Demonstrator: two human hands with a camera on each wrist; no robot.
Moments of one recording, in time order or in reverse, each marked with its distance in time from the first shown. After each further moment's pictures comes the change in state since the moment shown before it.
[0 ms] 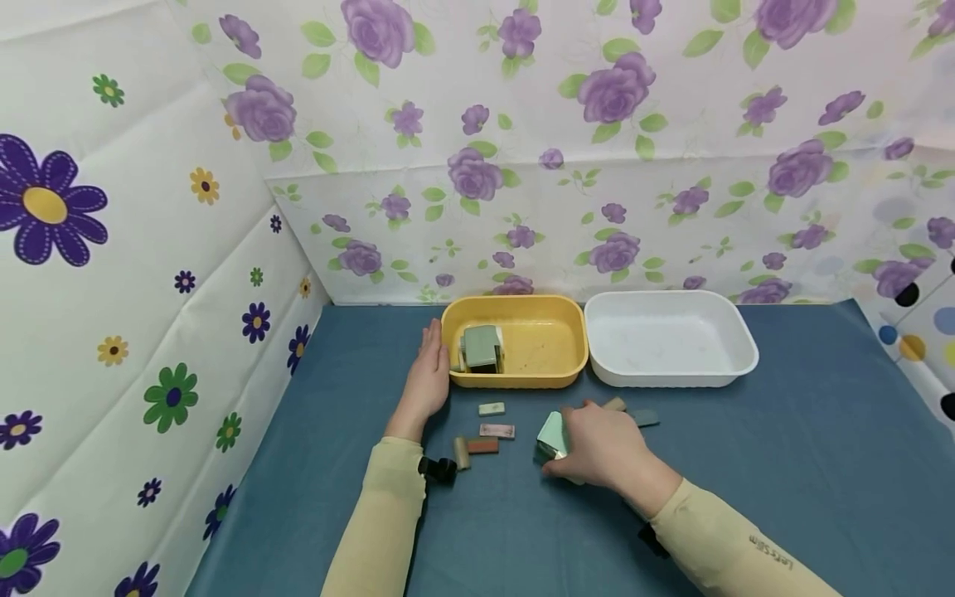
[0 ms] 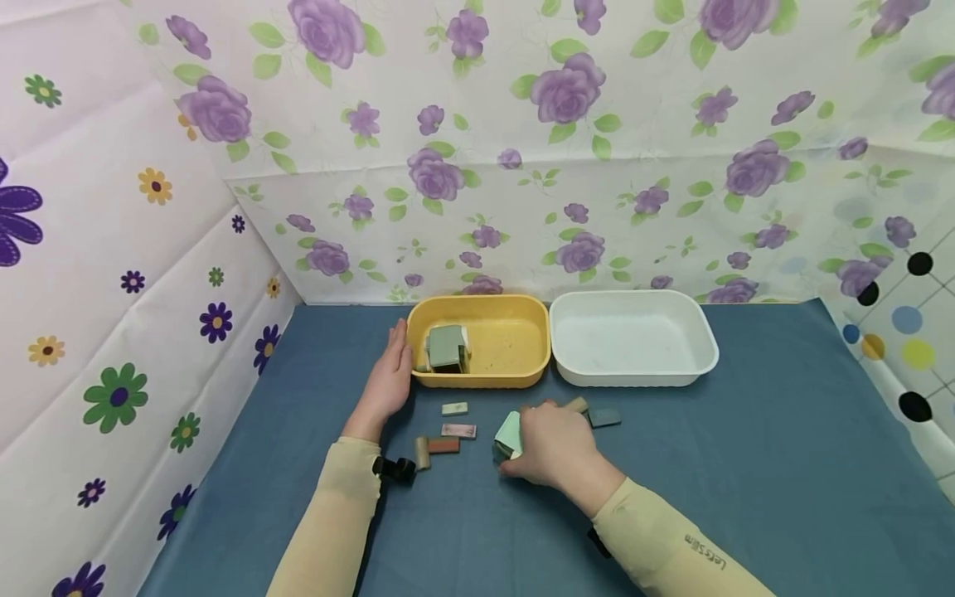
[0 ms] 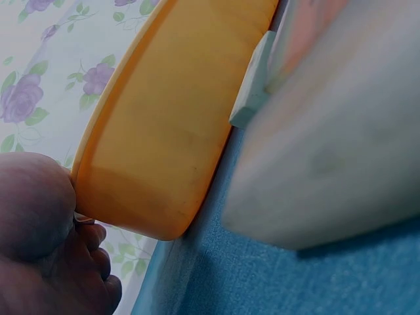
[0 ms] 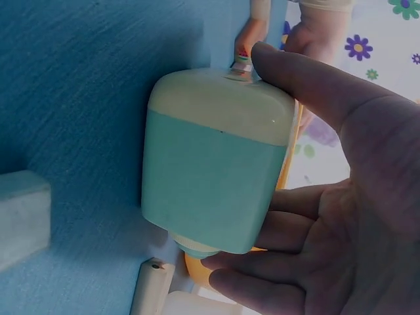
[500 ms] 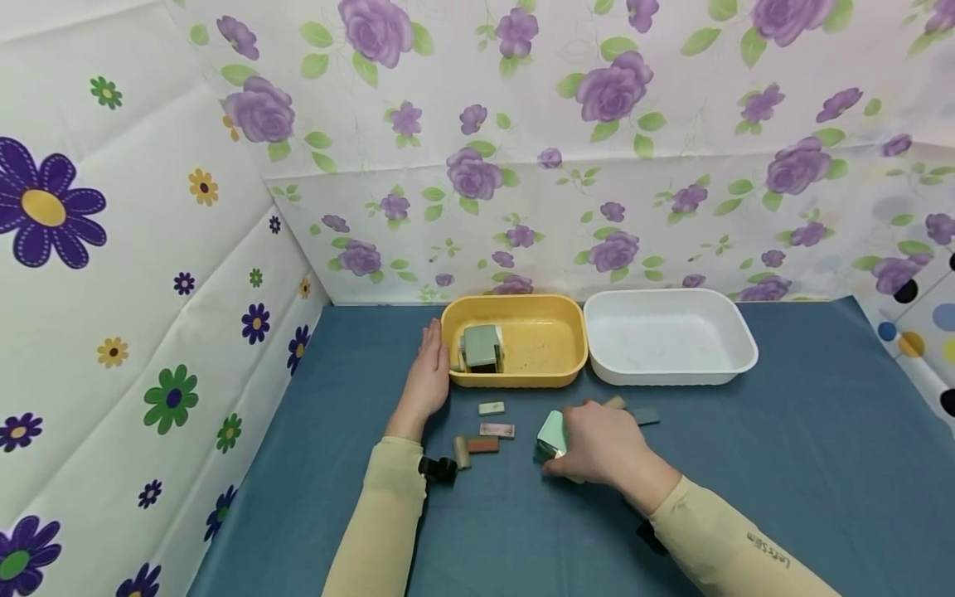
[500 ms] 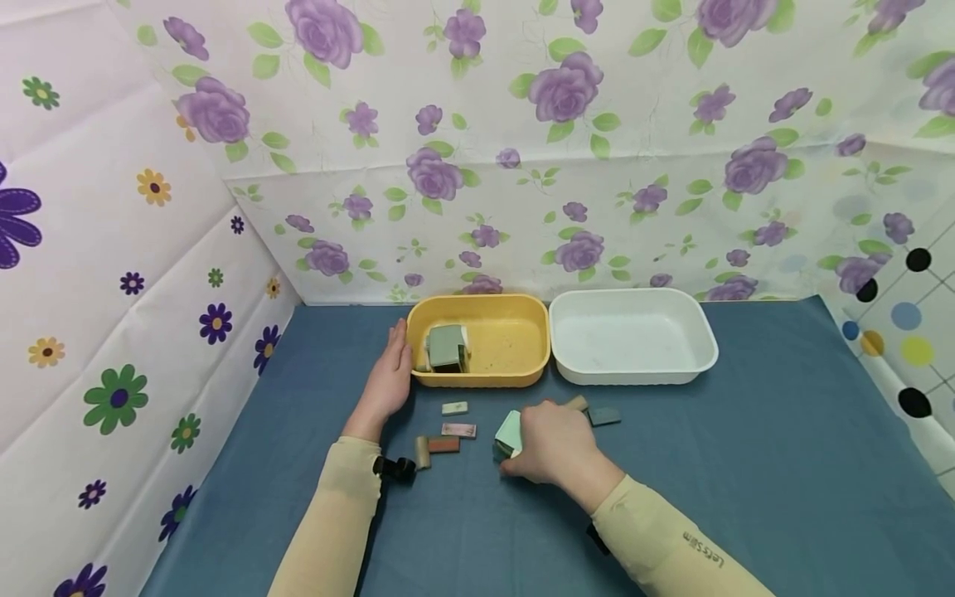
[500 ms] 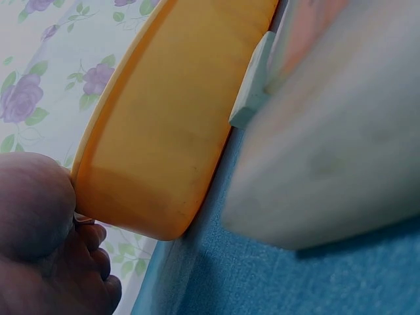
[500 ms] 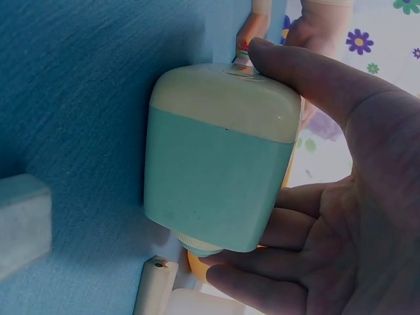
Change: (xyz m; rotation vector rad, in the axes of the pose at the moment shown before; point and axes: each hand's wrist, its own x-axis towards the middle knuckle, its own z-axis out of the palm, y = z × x) left_hand 0.000 0.001 0.000 0.004 0.001 -0.002; right_hand 0.005 0.000 0.005 -0.008 -0.002 0.019
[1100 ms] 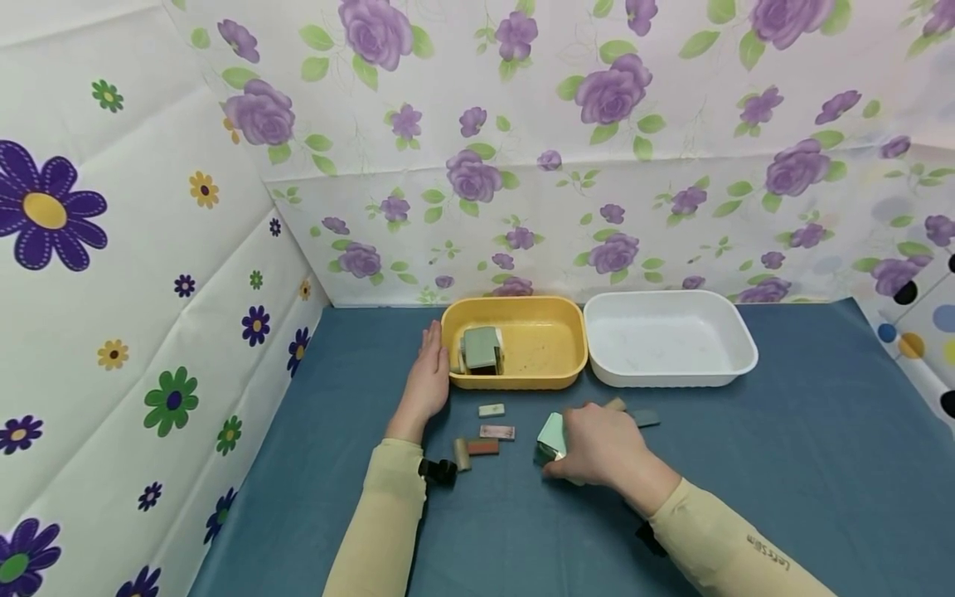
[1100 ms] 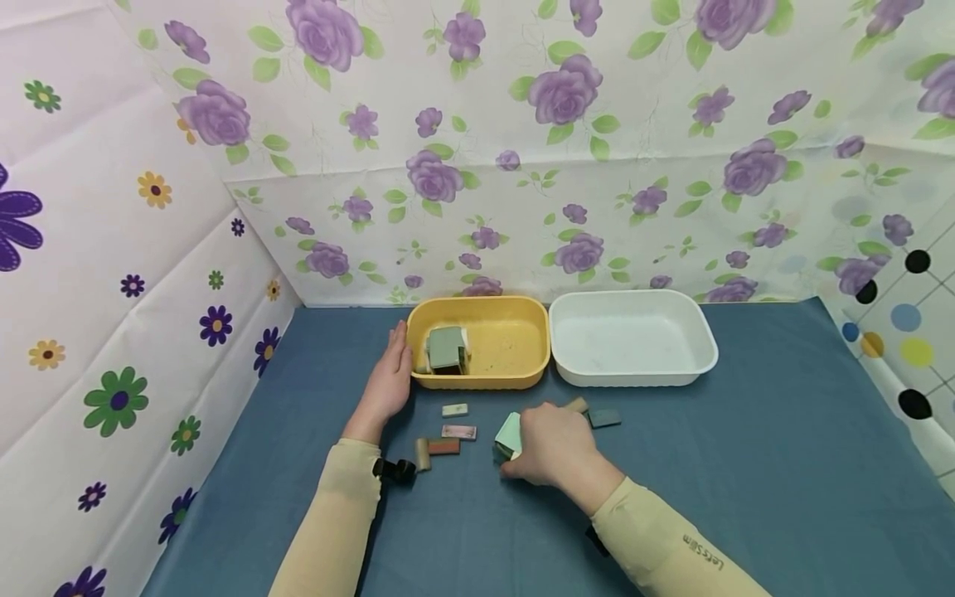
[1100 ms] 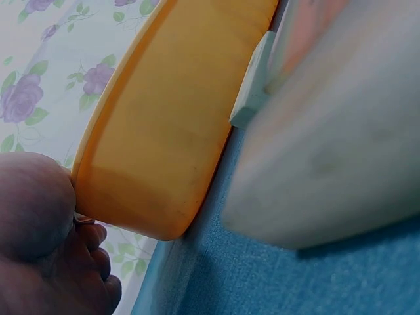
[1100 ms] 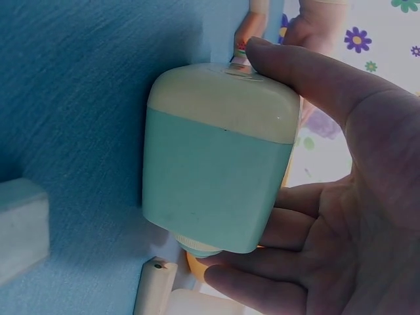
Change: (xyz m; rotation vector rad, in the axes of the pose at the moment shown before) left_hand 0.001 -0.002 0.001 -0.006 0.011 0.014; right_hand 0.000 0.000 -0.001 0.013 0.002 0.001
